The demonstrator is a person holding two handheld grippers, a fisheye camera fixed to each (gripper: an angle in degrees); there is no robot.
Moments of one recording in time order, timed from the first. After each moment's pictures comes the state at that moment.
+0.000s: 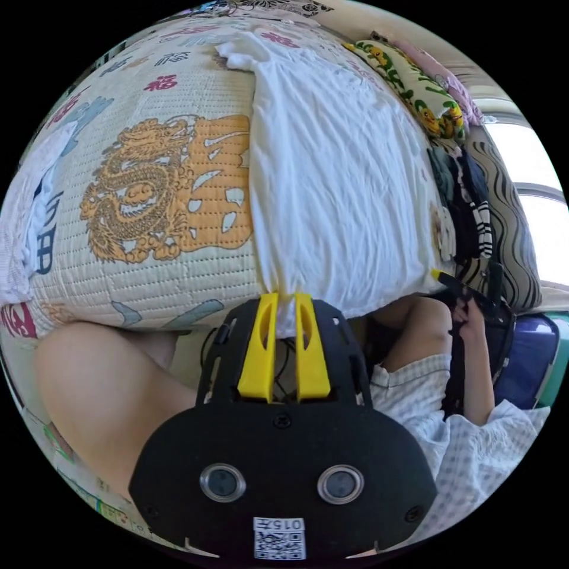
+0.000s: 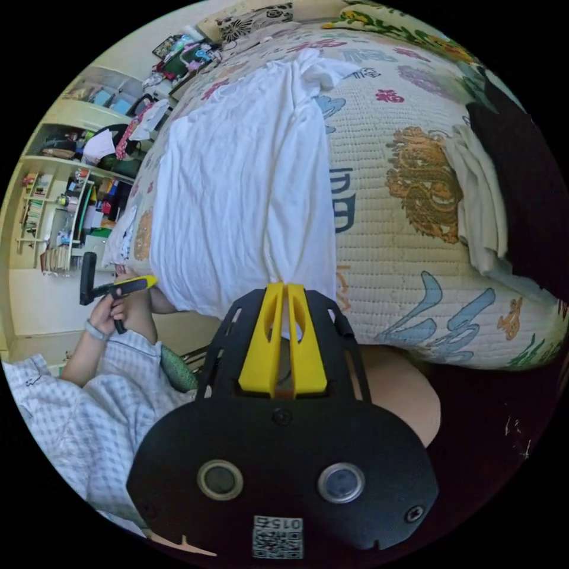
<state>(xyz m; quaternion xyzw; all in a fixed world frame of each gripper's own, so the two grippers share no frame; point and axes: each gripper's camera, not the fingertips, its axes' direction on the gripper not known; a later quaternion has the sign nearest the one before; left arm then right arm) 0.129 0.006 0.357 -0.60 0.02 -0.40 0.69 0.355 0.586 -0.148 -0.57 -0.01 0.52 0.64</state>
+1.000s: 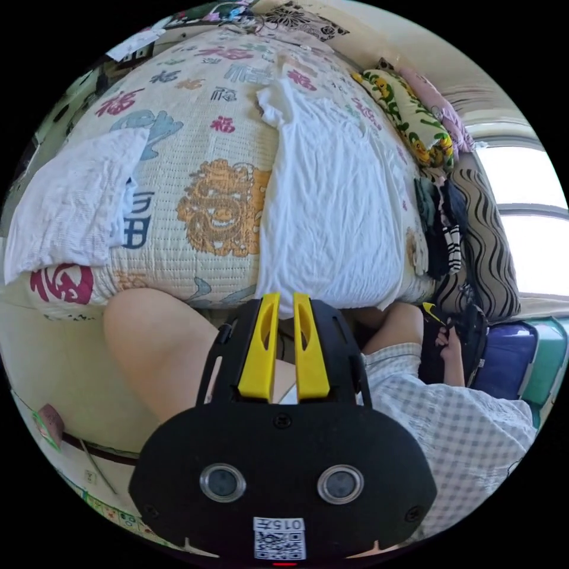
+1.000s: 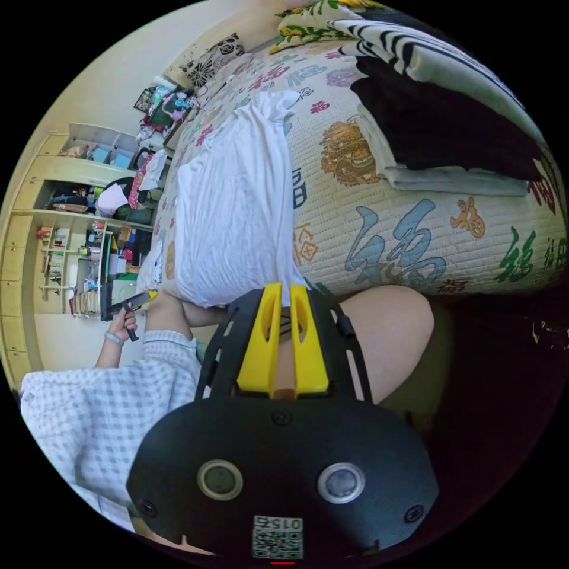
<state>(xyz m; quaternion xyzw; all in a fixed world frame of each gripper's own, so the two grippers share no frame) 0.115 -0.211 0.330 -0.55 -0.01 -0.42 0.72 0.304 0.642 -0.263 -0.49 0.03 0.60 0.63</state>
